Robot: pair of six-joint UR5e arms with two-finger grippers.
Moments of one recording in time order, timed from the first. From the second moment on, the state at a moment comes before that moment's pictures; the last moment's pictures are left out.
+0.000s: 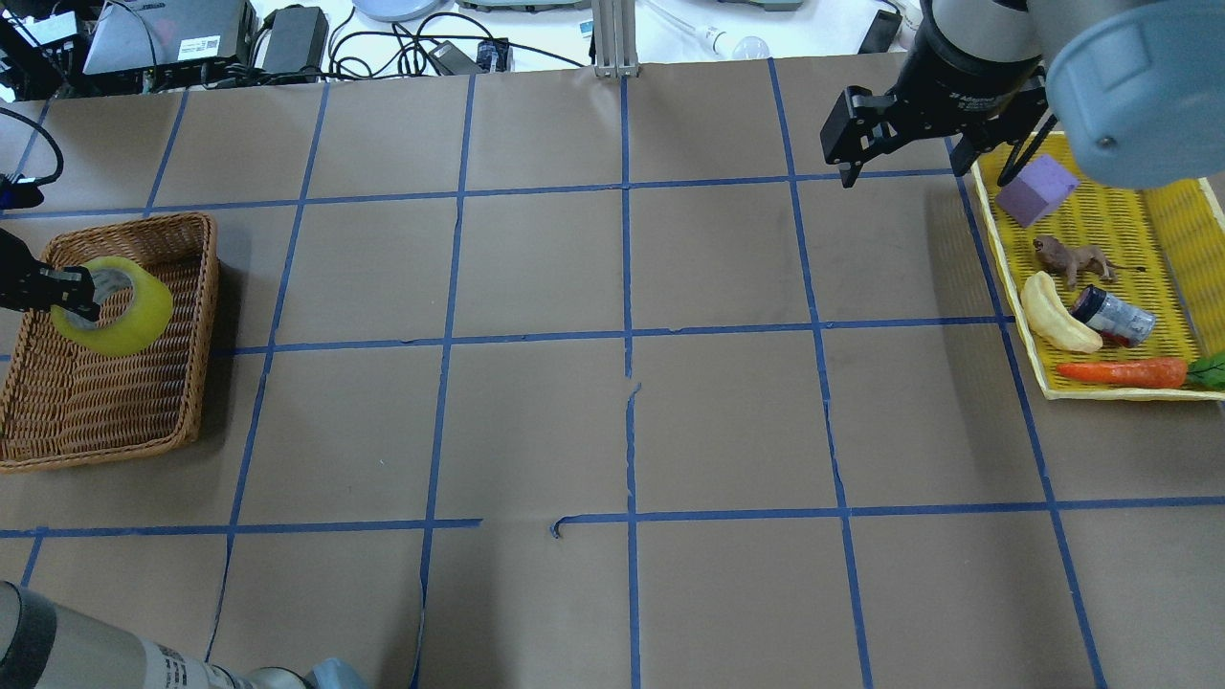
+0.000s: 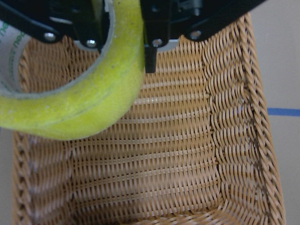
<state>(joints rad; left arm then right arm) -0.87 -1.95 -1.73 -0.94 1.54 0.65 1.59 -1.56 1.57 -1.72 -1.60 -0.03</state>
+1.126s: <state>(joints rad) -1.16 -1.76 -1.71 -1.04 1.55 0.43 1.59 -1.56 1.57 -1.72 -1.60 -0.03</state>
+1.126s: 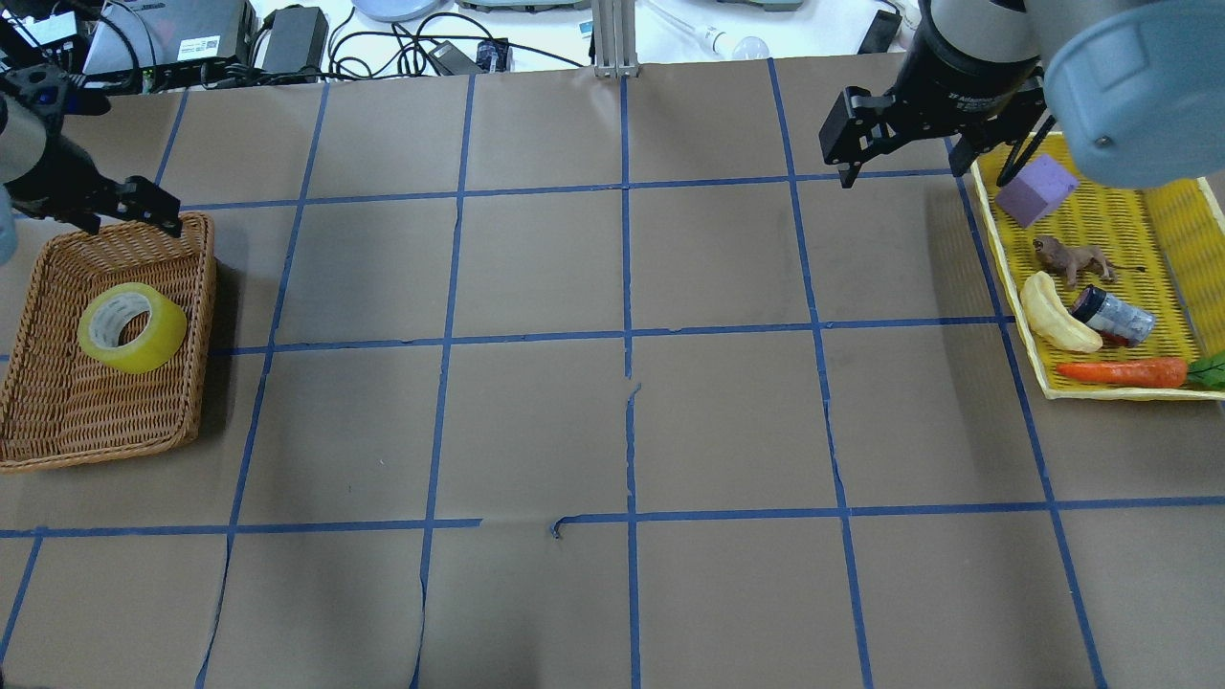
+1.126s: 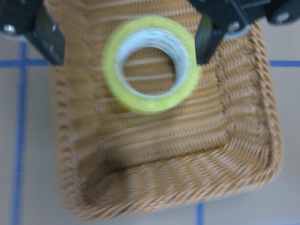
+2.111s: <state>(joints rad) -1.61 -1.57 -1.53 -1.49 1.62 -0.10 1.59 -1.56 1.57 -1.72 -1.60 -0.03</state>
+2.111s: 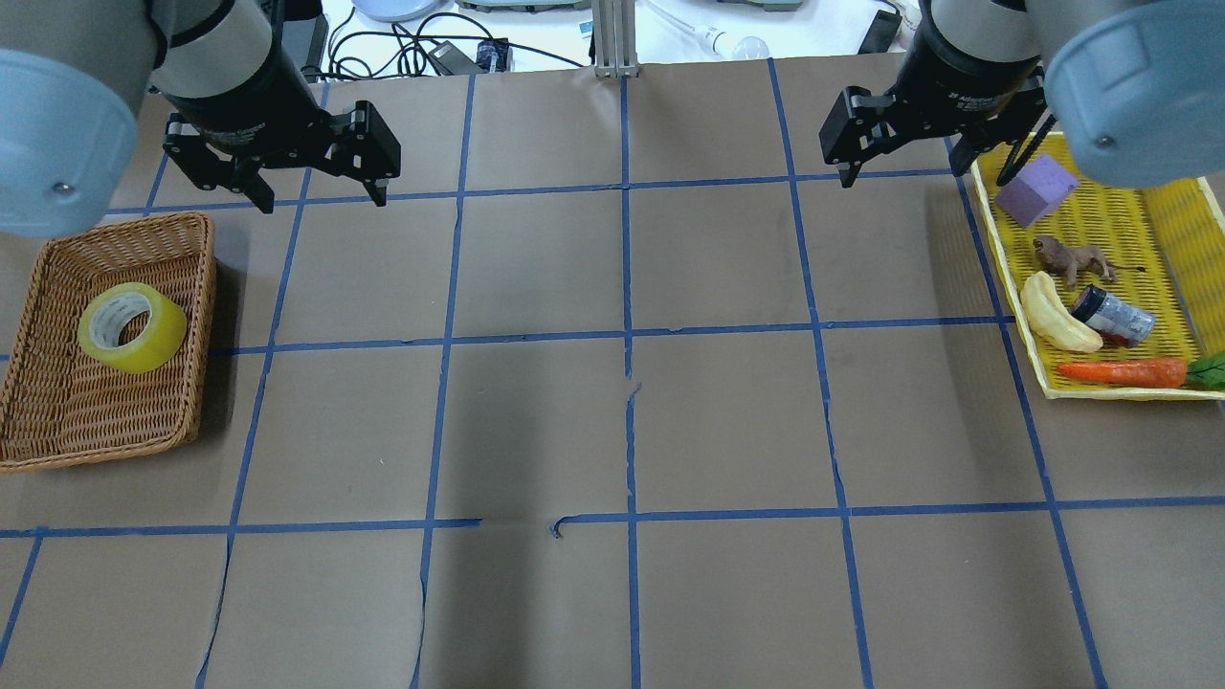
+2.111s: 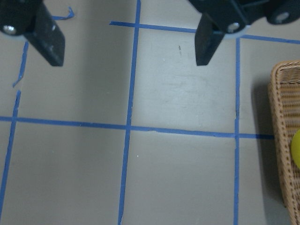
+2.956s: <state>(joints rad) -1.56 -1.55 -1.49 -1.51 1.61 -0.01 1.59 -1.55 1.57 -1.72 -1.60 -0.03</state>
